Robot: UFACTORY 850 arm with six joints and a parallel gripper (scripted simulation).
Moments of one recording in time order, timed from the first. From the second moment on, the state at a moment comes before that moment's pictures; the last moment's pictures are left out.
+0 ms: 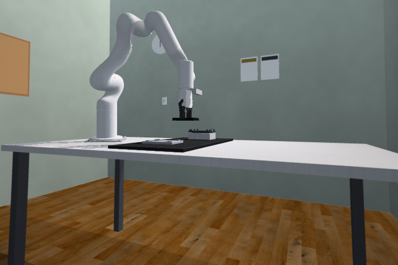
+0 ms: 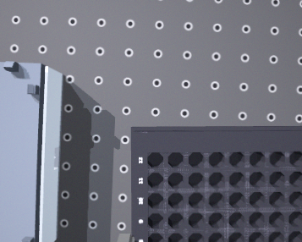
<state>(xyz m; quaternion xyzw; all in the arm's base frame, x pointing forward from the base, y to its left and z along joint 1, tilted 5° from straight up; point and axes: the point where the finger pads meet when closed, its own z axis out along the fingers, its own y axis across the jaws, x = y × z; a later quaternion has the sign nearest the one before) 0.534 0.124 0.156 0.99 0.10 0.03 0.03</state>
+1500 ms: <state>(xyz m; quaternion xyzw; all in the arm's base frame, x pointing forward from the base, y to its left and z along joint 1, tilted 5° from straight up) 0.532 -0.007 0.148 0.99 0.10 0.03 0.03</state>
